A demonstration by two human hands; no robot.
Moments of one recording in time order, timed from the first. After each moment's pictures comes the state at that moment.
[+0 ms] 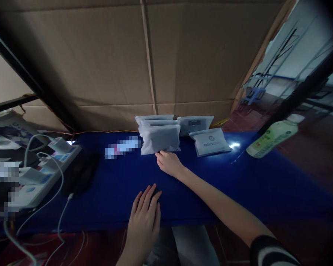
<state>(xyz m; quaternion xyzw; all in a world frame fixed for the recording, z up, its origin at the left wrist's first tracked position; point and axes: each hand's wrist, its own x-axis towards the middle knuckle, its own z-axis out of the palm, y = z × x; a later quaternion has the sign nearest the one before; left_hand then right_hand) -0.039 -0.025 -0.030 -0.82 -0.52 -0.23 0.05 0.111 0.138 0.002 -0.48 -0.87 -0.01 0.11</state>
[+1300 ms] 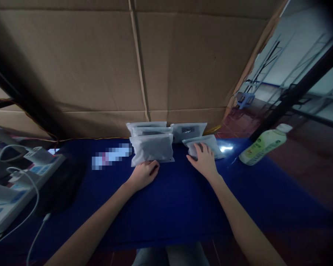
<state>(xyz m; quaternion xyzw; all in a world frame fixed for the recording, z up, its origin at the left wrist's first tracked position) -0.024 0.150 0.003 -0.88 -0.43 -0.18 -0.11 0.269 0.155 -0.018 -0.68 -0.68 -0.17 0.23</state>
